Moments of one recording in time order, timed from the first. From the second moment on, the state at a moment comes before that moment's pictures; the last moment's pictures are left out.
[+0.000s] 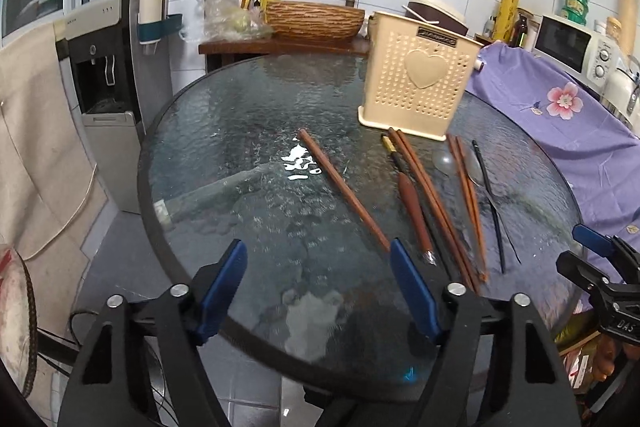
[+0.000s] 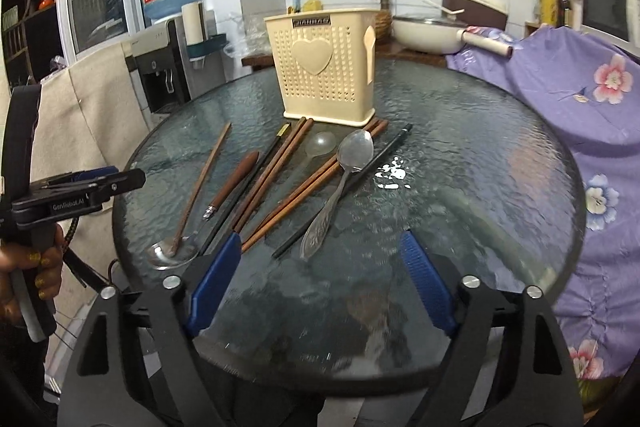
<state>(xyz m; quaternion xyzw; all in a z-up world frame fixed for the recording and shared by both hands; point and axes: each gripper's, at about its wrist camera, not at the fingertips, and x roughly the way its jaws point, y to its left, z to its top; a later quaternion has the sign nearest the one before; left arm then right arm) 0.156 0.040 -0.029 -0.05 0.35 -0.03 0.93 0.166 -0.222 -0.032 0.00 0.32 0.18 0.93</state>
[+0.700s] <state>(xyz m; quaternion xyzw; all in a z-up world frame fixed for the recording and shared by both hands) 0.242 0.041 -0.033 -0.05 0.40 -0.02 0.91 0.292 -0.234 -0.041 0.06 0.43 0.14 0.89</state>
